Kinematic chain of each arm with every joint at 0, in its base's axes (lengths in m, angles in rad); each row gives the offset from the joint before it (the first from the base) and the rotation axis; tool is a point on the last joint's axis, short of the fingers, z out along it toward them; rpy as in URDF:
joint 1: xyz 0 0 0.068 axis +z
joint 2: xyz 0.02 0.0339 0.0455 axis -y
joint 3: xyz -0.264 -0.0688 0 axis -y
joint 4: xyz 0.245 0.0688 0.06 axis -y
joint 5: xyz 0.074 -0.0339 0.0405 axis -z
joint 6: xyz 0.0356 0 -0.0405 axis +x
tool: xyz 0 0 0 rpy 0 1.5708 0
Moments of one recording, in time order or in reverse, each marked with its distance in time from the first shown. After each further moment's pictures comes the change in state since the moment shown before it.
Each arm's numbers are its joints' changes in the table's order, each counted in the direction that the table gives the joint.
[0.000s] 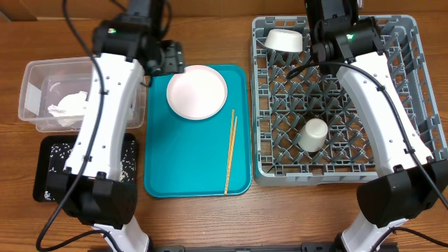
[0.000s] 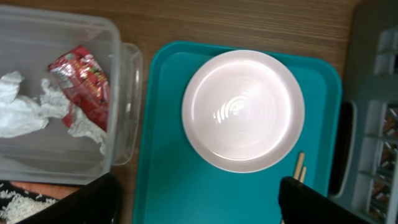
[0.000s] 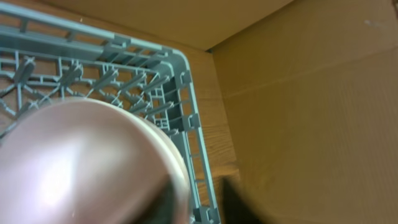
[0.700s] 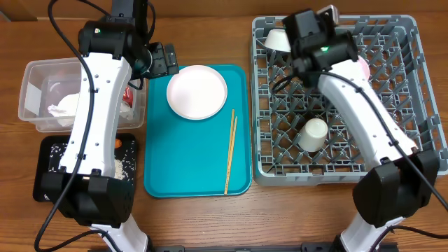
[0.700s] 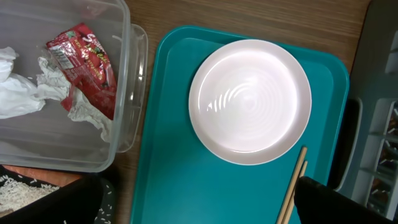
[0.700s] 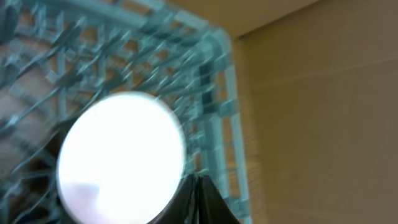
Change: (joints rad) left arm 0.041 0.000 -0.011 -0.027 0.050 -0.013; right arm 0.021 -0.011 -0.162 0.032 -0.093 0.063
